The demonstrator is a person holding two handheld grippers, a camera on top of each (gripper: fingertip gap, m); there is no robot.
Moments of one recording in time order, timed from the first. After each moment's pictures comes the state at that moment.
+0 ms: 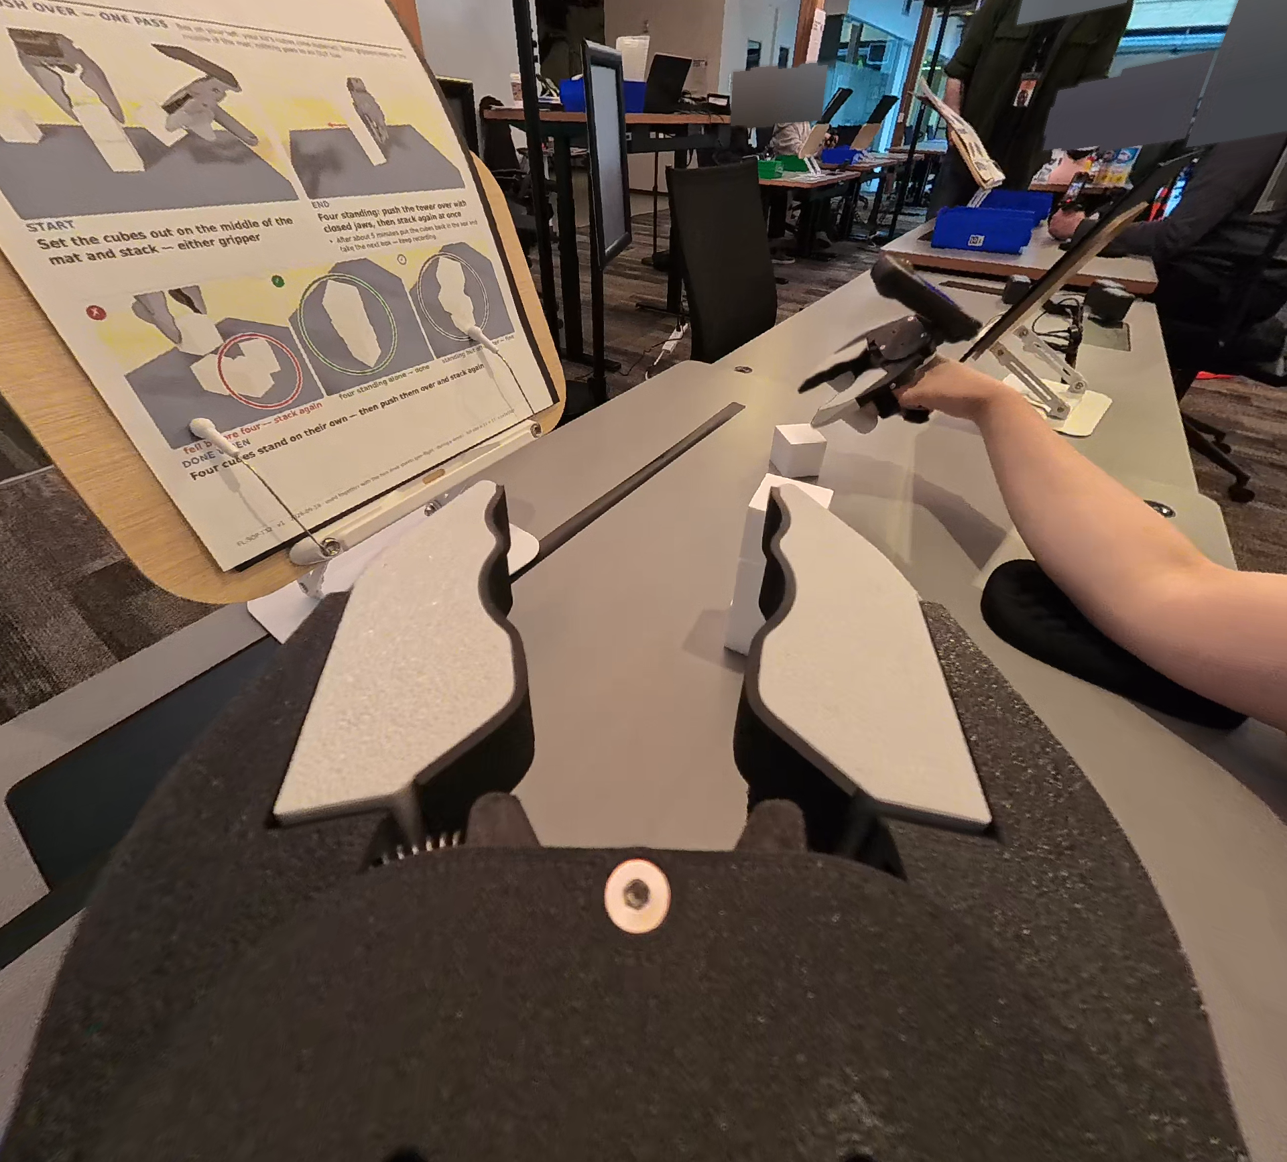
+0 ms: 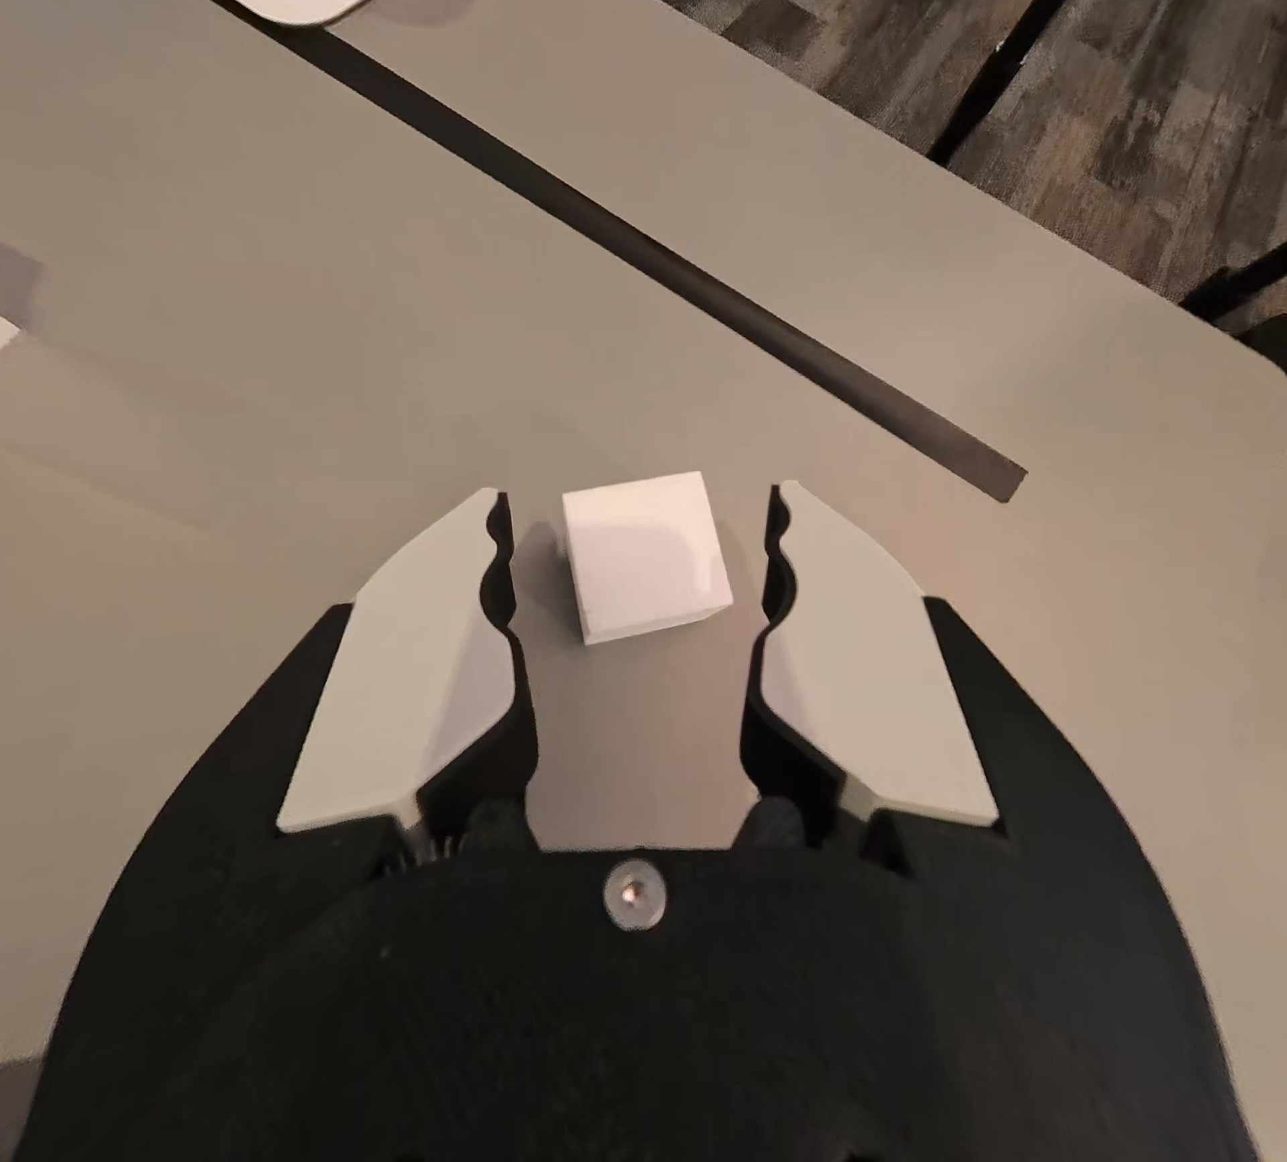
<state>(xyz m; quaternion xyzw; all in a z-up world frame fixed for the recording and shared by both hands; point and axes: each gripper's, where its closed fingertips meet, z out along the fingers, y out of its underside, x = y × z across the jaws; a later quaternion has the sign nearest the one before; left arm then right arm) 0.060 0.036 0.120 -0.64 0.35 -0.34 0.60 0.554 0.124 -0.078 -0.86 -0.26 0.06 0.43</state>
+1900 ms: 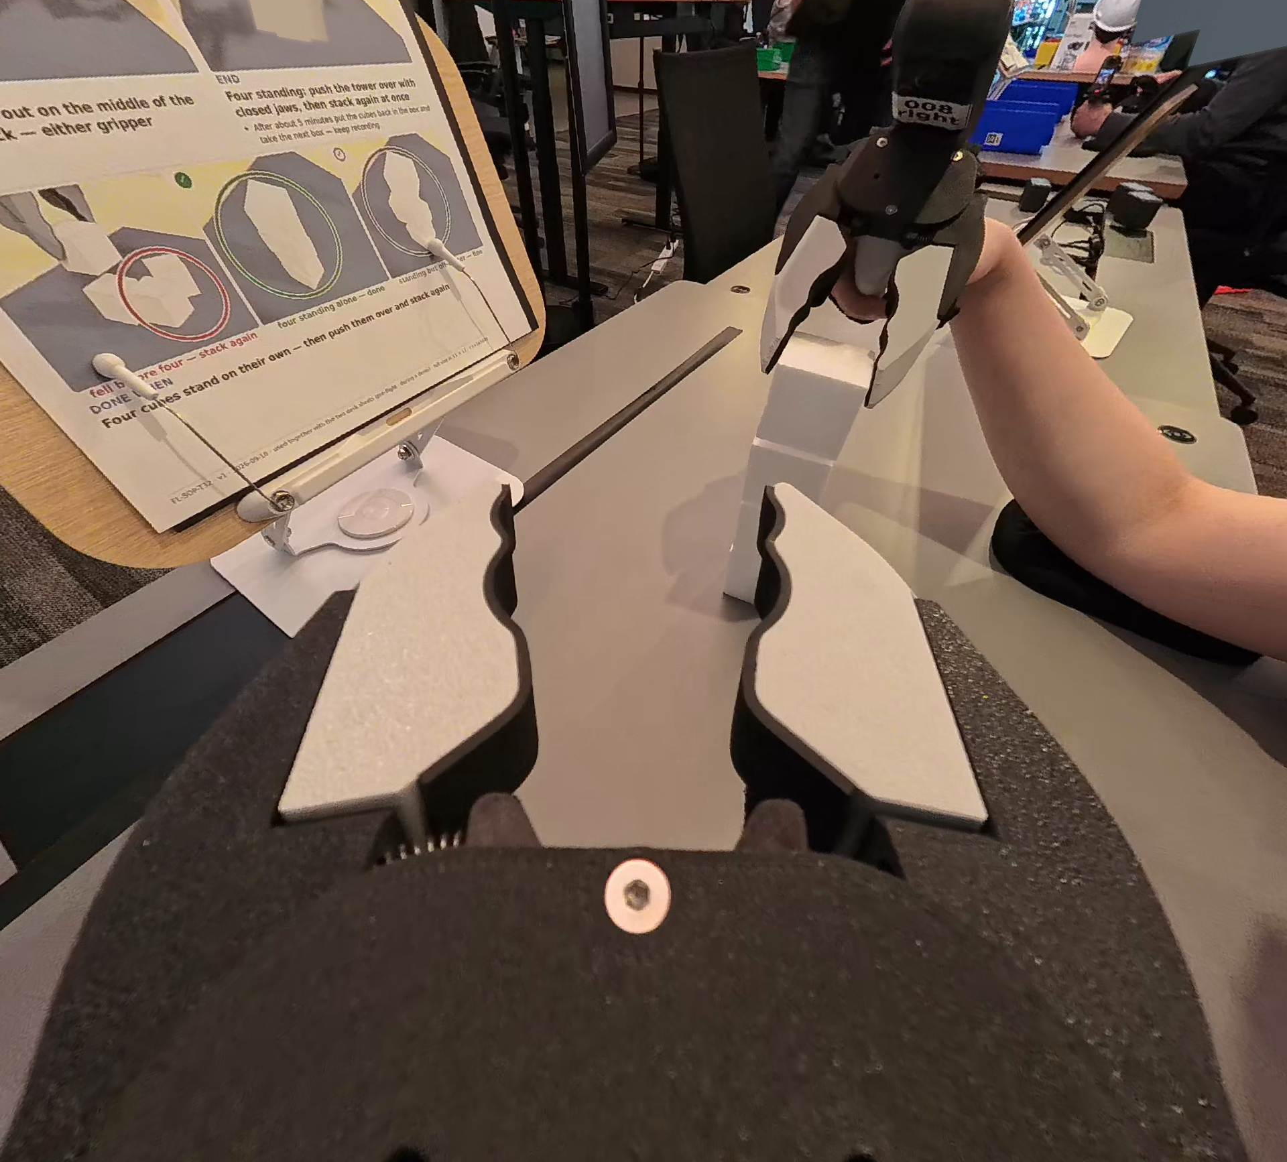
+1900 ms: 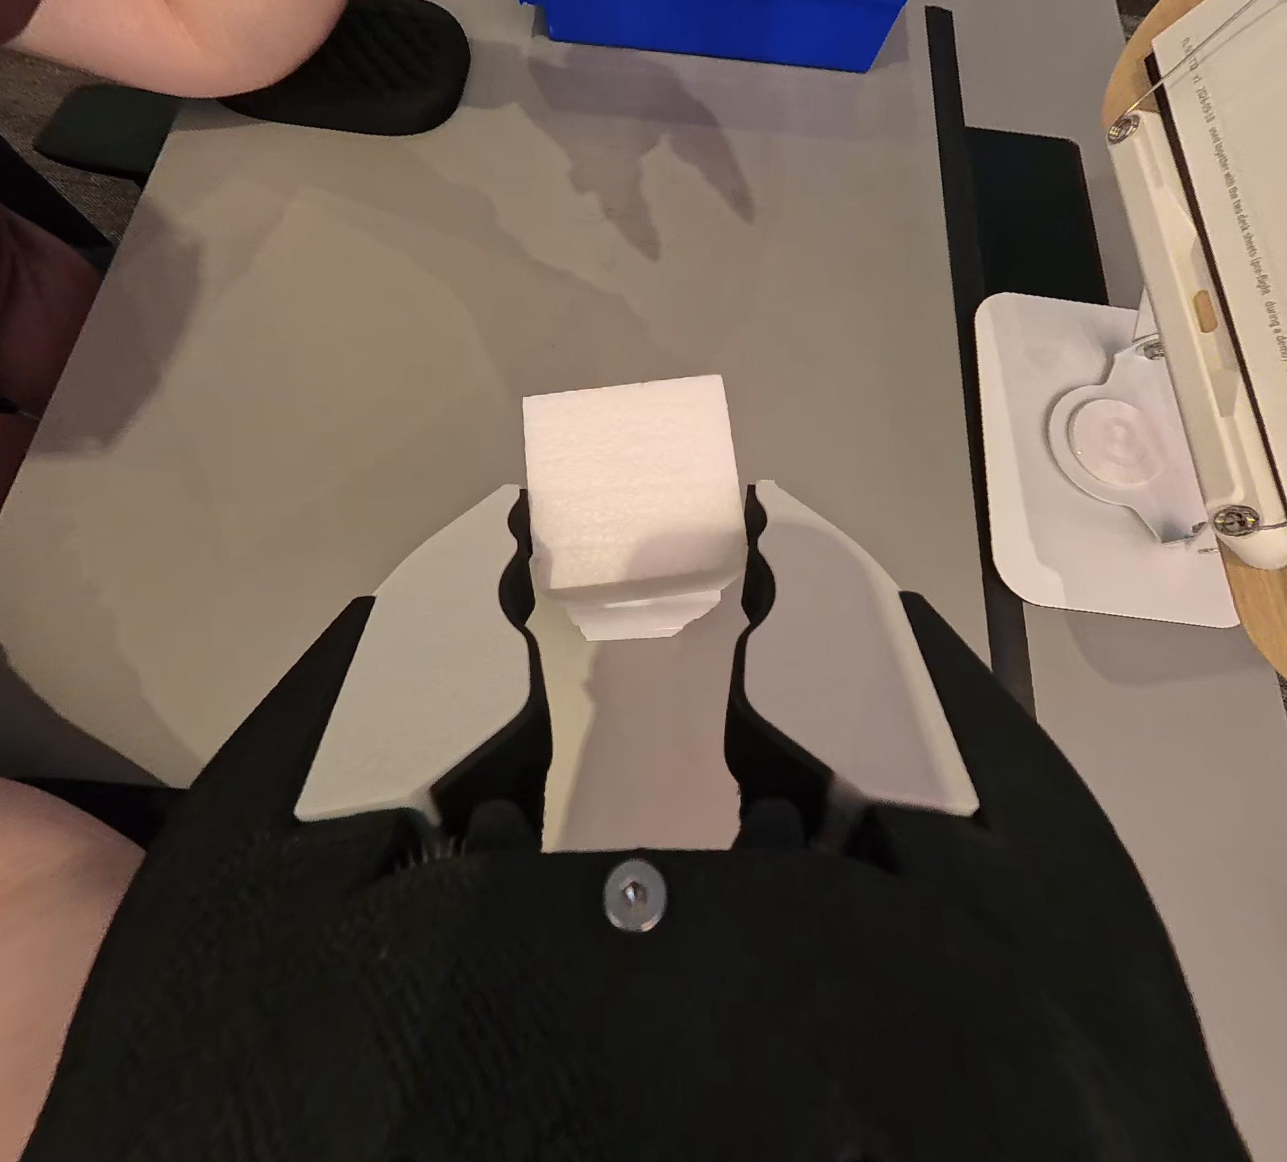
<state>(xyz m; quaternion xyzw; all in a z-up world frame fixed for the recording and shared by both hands) 0.080 0.046 0.089 -0.67 0.38 -0.32 0.55 0.265 0.044 0.019 -0.62 -0.66 0.28 0.32</state>
